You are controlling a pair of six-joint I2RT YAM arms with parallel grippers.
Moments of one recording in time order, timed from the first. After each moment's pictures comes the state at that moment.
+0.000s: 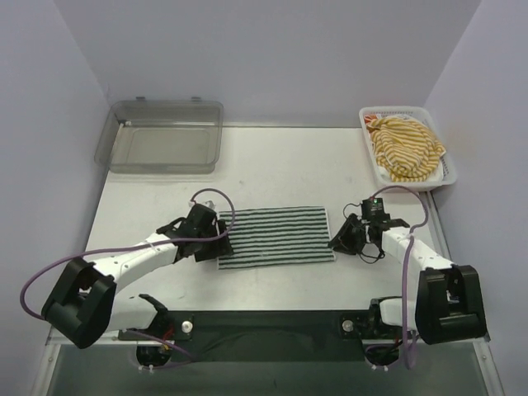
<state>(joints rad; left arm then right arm) -0.59 1.29 0.60 -0.35 0.03 -0.78 0.12 1.27 0.52 -0.40 -0.27 0.73</state>
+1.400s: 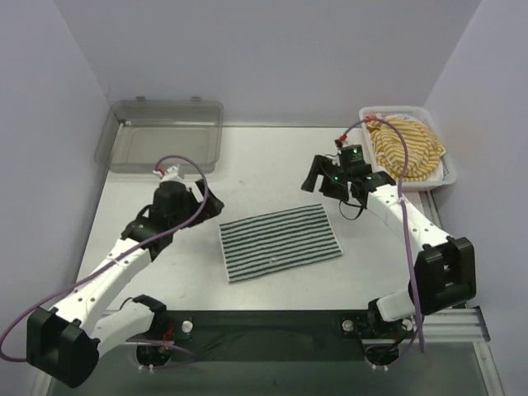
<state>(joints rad) -0.47 1.05 0.75 -0.33 -0.07 -0.78 0.25 1.49 1.06 -0.41 -0.17 0.51</state>
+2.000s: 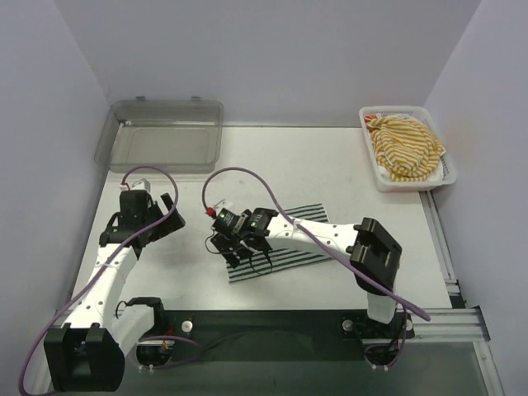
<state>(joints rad) -0.02 0.96 0.68 -0.55 0.04 -0.49 1.13 1.84 1.43 -0.73 0.26 0.33</state>
